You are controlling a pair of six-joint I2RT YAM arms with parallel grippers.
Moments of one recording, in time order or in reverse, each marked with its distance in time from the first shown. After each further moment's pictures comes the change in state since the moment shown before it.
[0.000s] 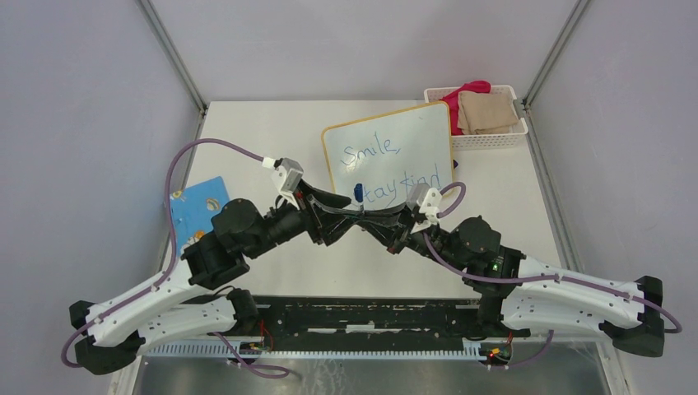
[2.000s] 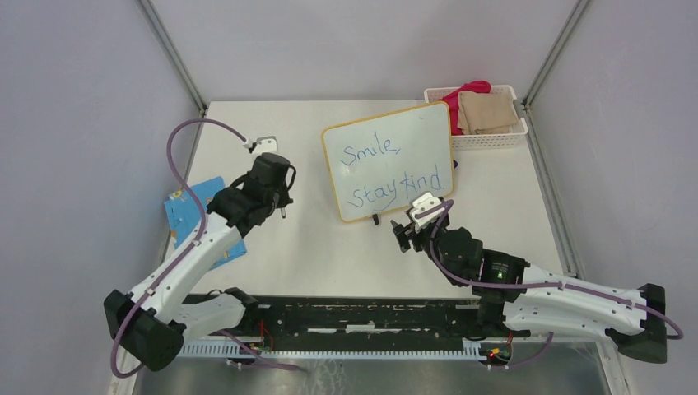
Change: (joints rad) left arm 0.463 0.322 0.126 -0.660 -0.493 -0.065; right arm -0.004 -0.099 -0.120 -0.377 0.574 -0.058
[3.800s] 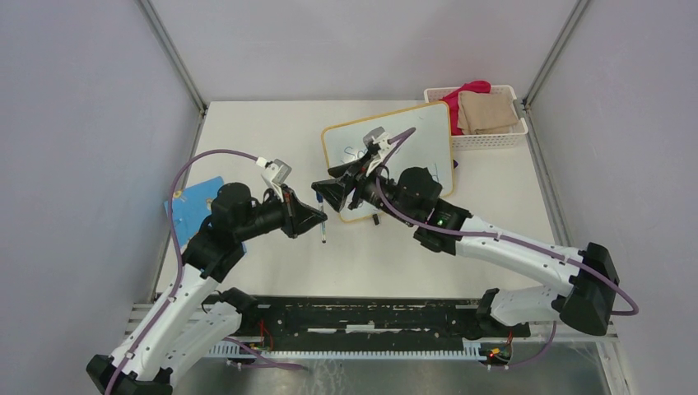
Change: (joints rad) left arm 0.116 -0.372 -0.290 0.411 1.042 0.086; right arm -0.200 0.527 0.397 0.443 -0.662 0.402
